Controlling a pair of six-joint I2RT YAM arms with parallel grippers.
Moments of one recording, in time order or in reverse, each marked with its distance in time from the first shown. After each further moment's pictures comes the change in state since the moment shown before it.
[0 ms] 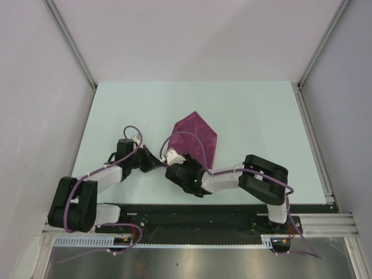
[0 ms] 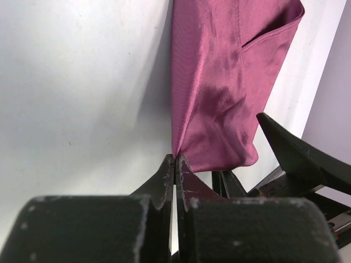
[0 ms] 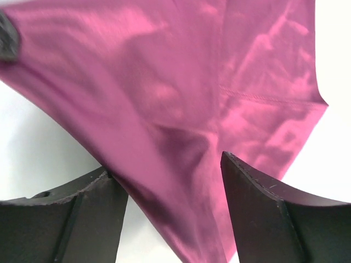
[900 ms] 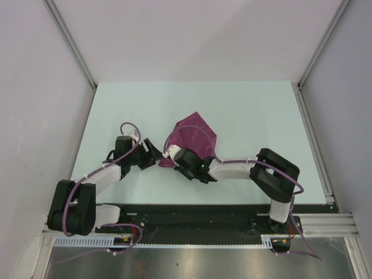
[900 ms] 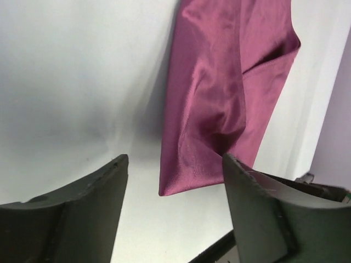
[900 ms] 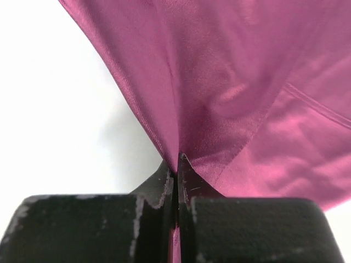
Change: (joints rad) left arm 0.009 -0.018 0.039 -0.021 -0.070 0.029; right arm -0.120 -0.087 -0.004 -0.151 -0.486 -0.085
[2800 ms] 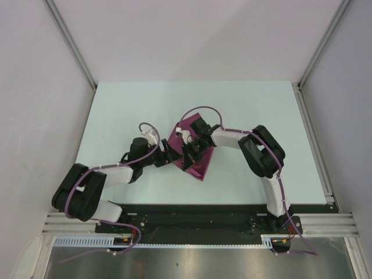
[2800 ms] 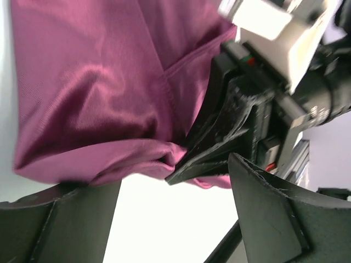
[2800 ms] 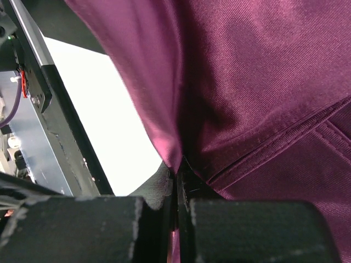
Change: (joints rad) left arm -0.238 0.140 -0.039 0.389 -0.026 -0.045; right arm -0.405 0.289 0.349 -0.340 -1.065 0.081
